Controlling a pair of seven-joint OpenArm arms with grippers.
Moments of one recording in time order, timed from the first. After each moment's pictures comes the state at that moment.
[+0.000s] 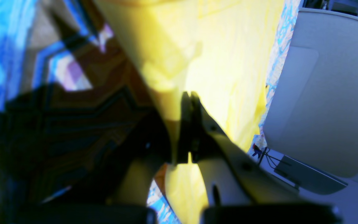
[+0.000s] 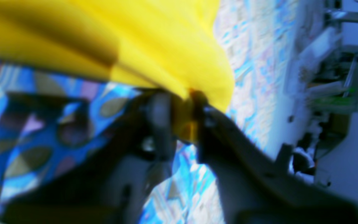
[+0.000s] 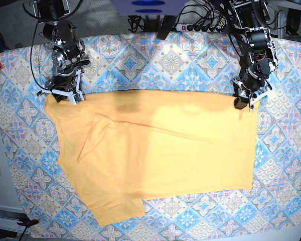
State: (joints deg) left arm 8.3 -10.1 -25.4 65.4 -77.4 1.4 33.0; right arm -12.2 16.6 -9.3 71.2 -32.5 -11.7 -24.7
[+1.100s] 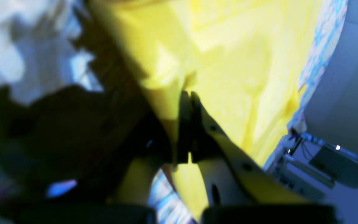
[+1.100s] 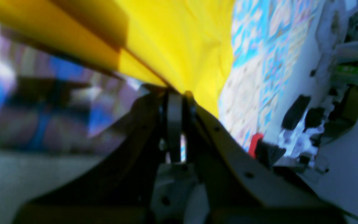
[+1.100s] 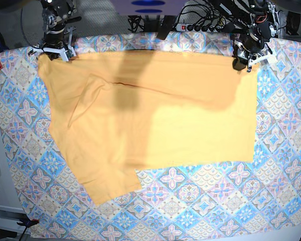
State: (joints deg) left arm 29.3 -10.1 -25.1 79.8 -79.6 1.4 35.1; right arm -36.8 20.1 -4.4 86.2 -32.4 -11.5 -24.8
